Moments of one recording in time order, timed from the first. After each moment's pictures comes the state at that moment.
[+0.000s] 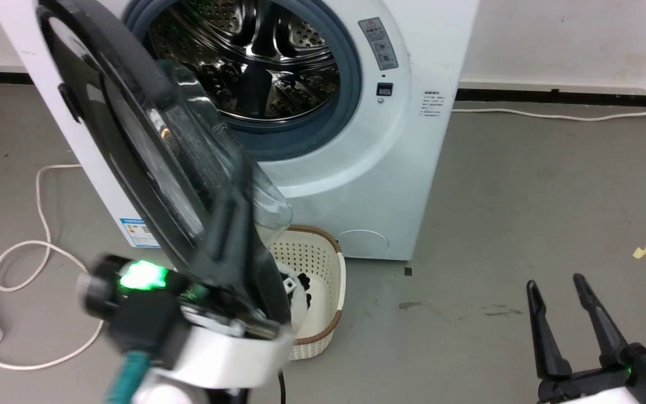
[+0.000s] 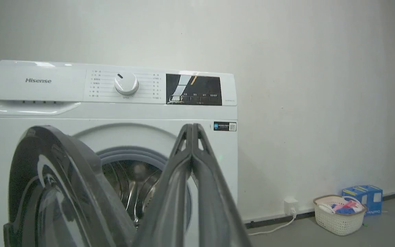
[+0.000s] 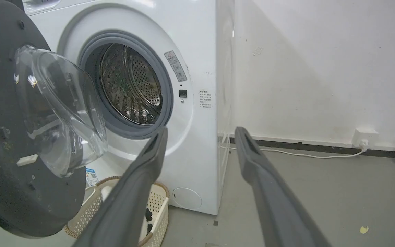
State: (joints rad) left arm -0.17 0.05 -0.26 -0.41 -0.11 0.03 -0.11; right arm 0.11 -0.05 -0.03 -0.10 0.12 0.13 -0.26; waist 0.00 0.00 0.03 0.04
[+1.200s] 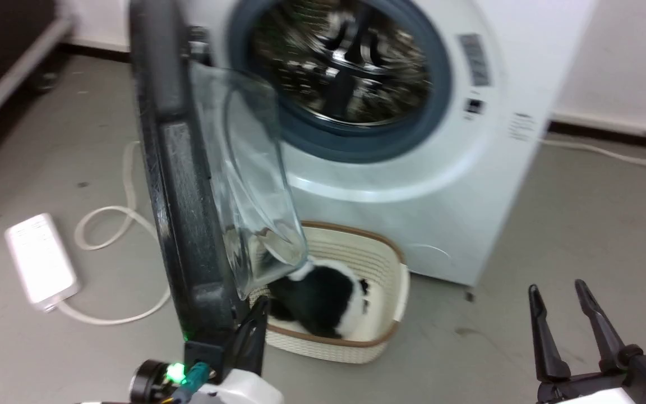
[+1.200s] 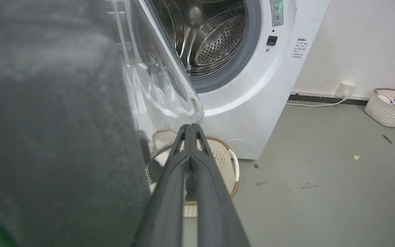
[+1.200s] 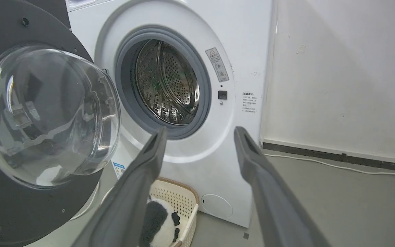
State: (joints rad) left arm -0.01 0.11 -0.32 0.03 -0.18 0.11 -0.04; right arm 0.10 -0.05 -0.02 -0.06 0.12 0.13 -0.26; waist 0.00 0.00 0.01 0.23
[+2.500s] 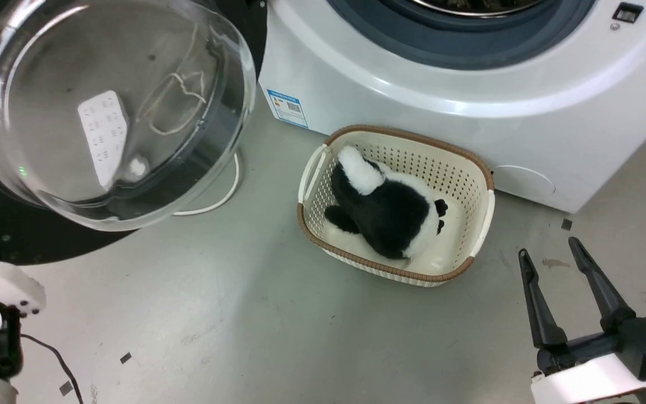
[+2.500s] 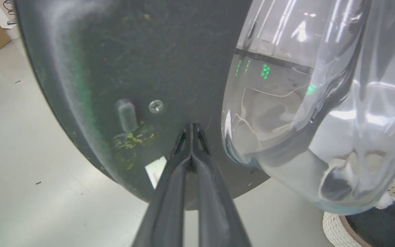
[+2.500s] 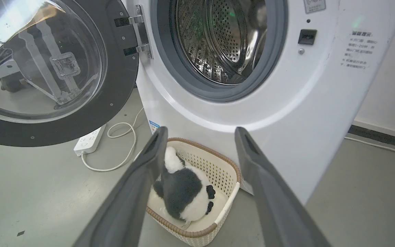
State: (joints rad) left arm -0.39 0.45 0.12 0.52 -0.45 0.04 -0.12; right arm 0.02 -0.10 0.01 -0.14 0.04 0.13 -0.18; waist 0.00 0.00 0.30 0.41
